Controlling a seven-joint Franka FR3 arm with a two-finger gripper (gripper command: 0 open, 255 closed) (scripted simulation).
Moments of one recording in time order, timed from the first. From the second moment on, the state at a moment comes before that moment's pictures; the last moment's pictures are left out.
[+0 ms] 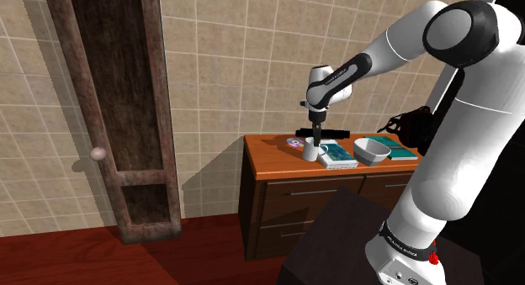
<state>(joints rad) -0.06 0.03 -0.40 -2.33 -0.21 2.28 -0.84</state>
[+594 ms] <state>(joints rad) -0.09 0.21 -0.41 -2.28 -0.17 2.40 -0.94</state>
